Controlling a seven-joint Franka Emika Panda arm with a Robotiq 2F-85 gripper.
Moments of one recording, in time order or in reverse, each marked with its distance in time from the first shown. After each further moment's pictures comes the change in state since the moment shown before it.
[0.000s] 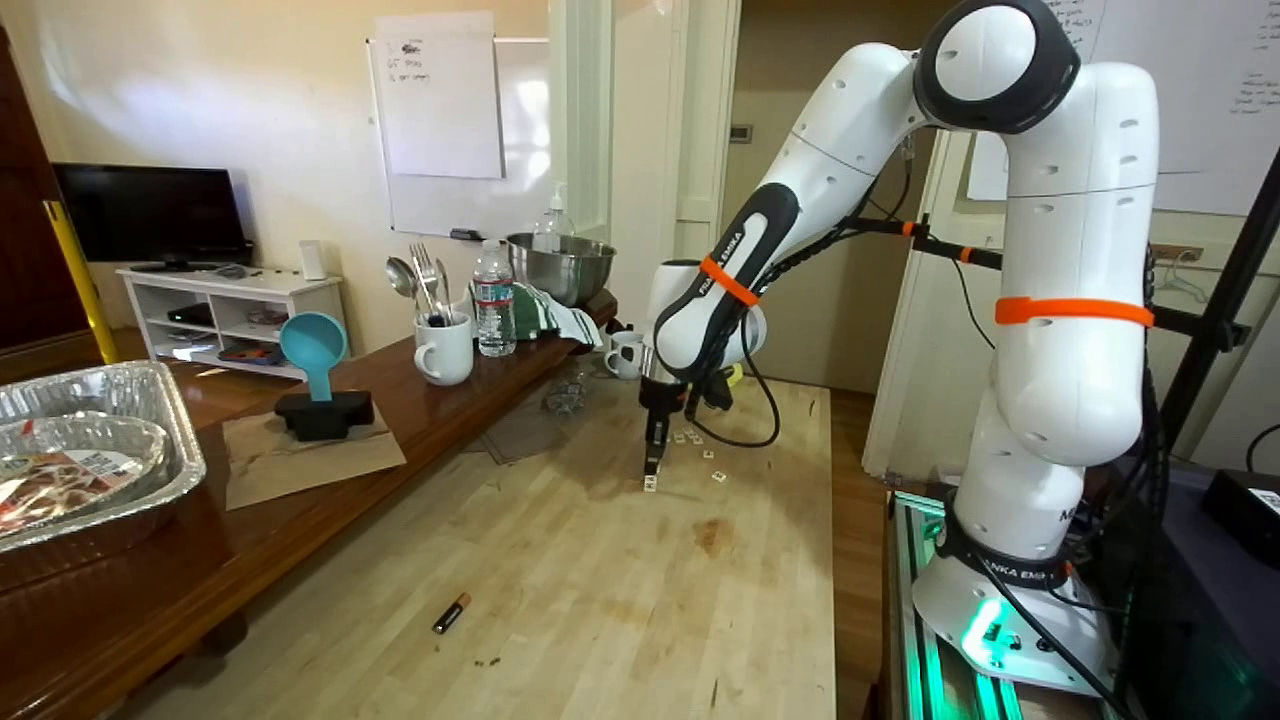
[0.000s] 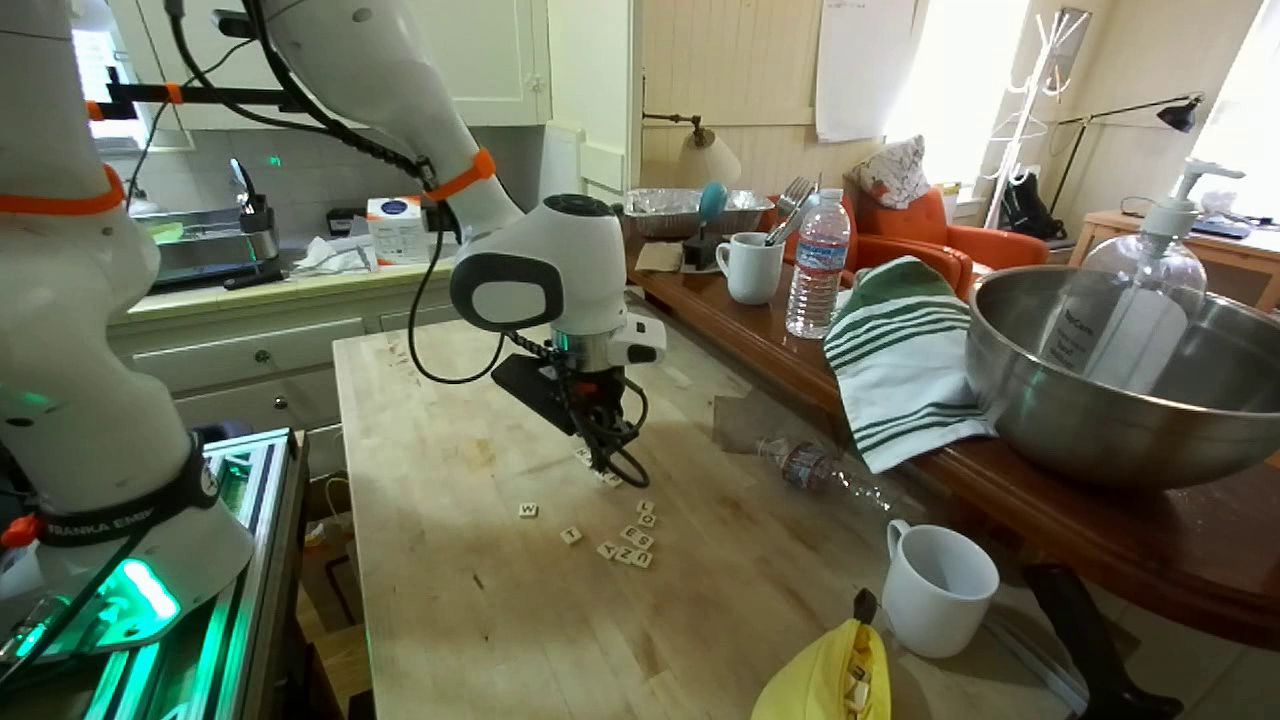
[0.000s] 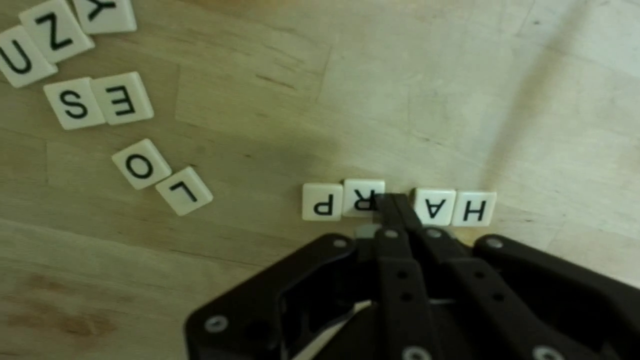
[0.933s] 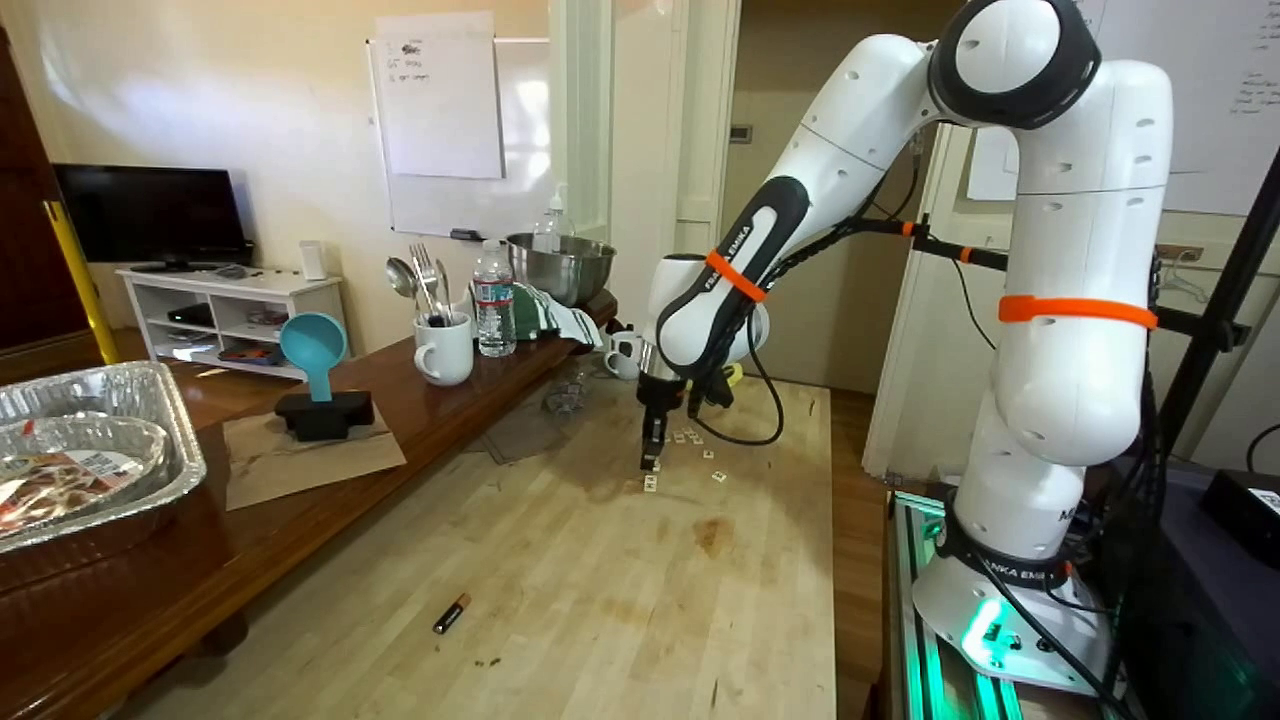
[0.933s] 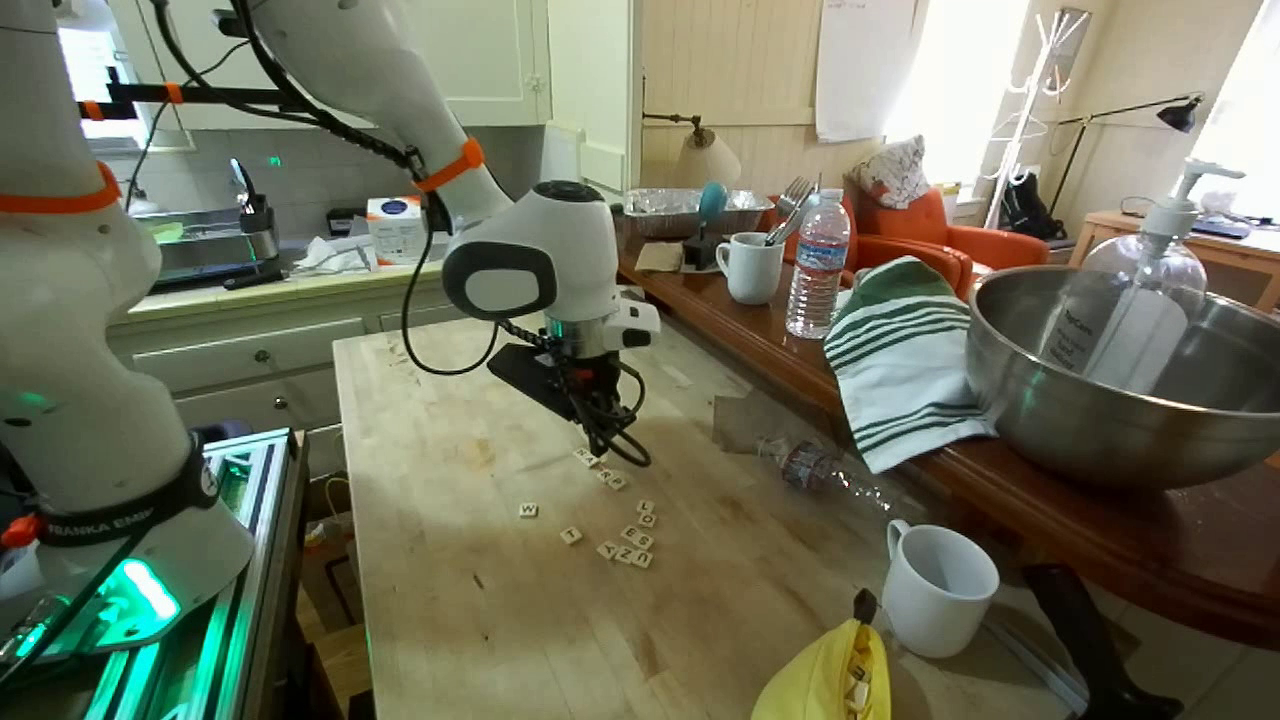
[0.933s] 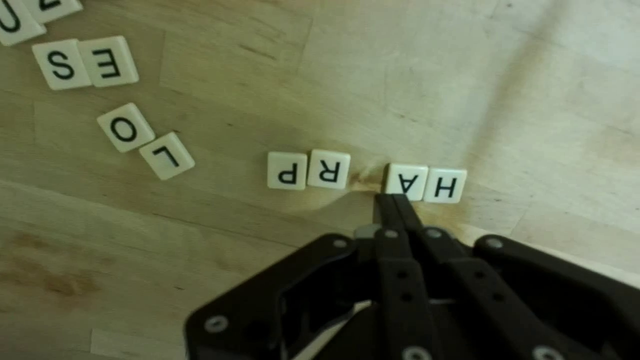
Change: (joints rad) arm -0.012 -0.039 0.039 -0.022 0.000 0.011 -0.015
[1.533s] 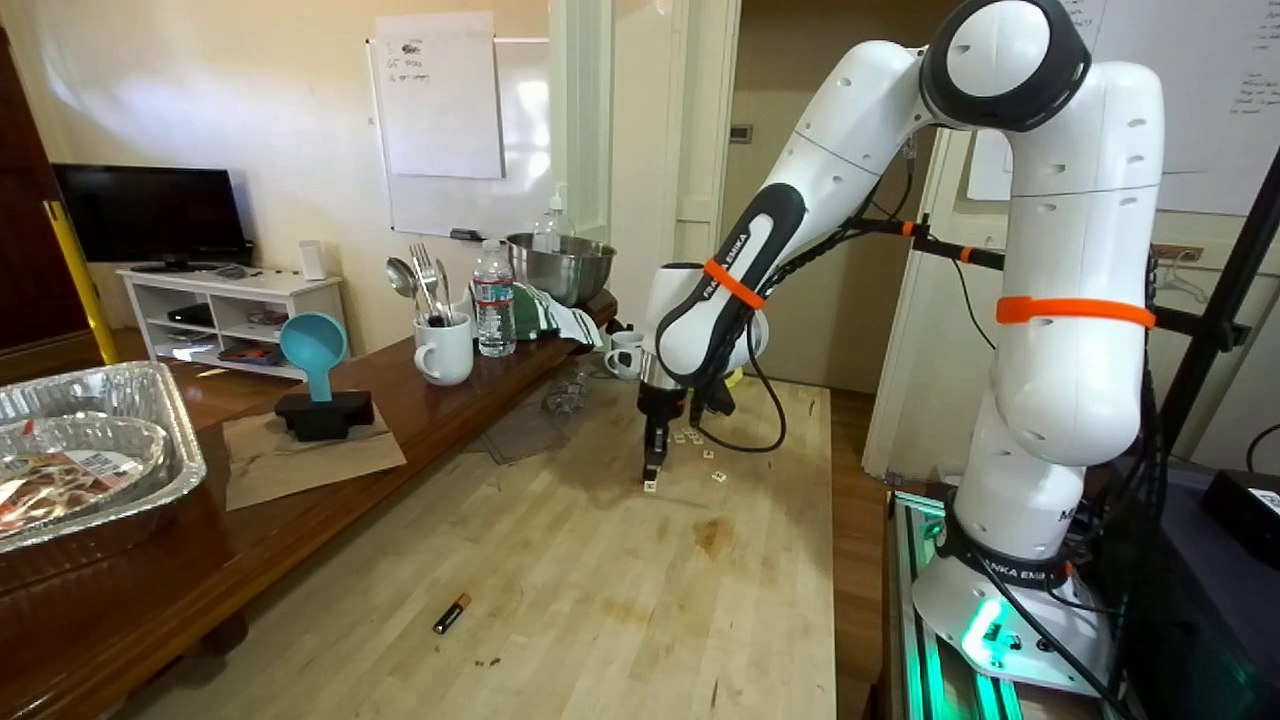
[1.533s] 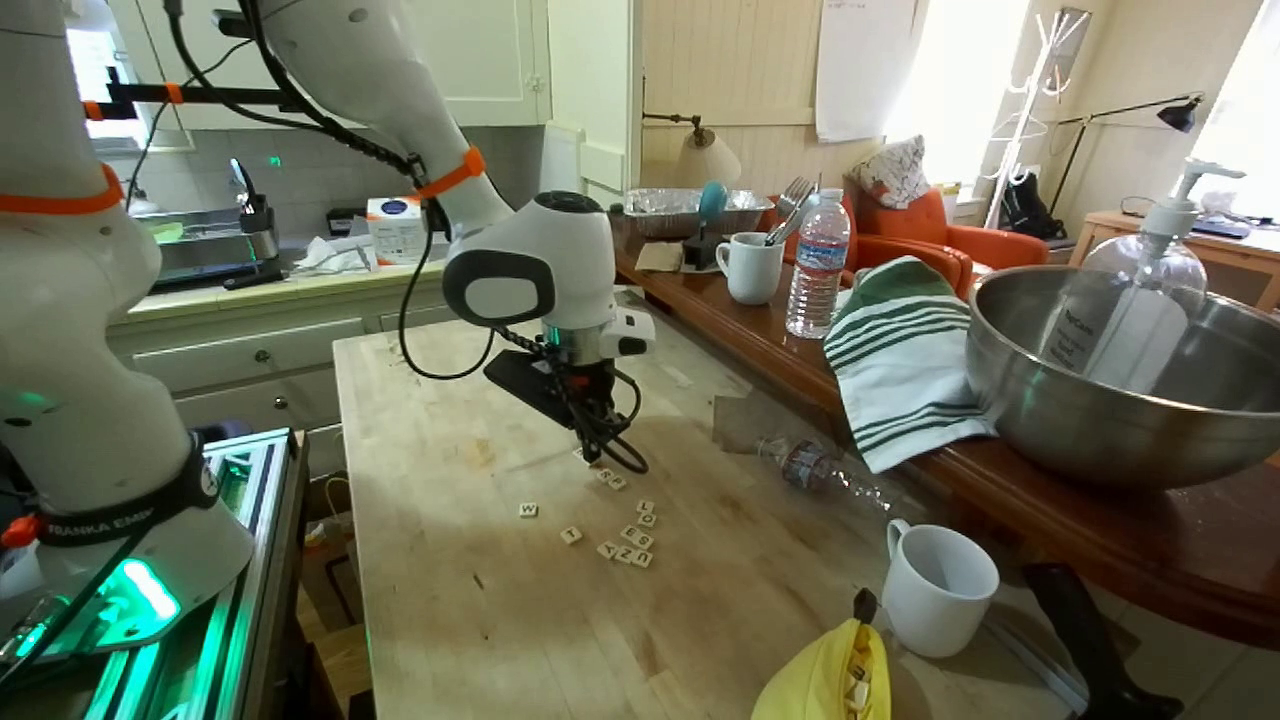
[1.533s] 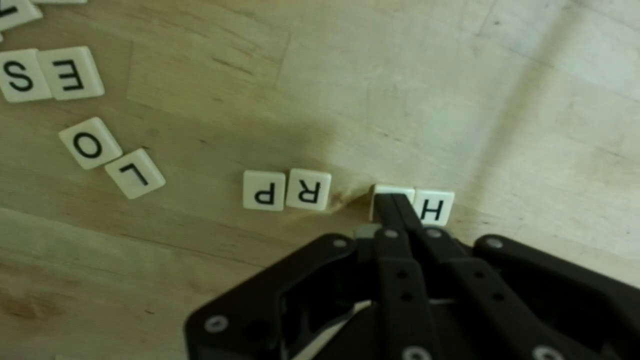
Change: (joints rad) arm 0.000 0.024 0.012 -0.004 0.001 0.000 -0.011
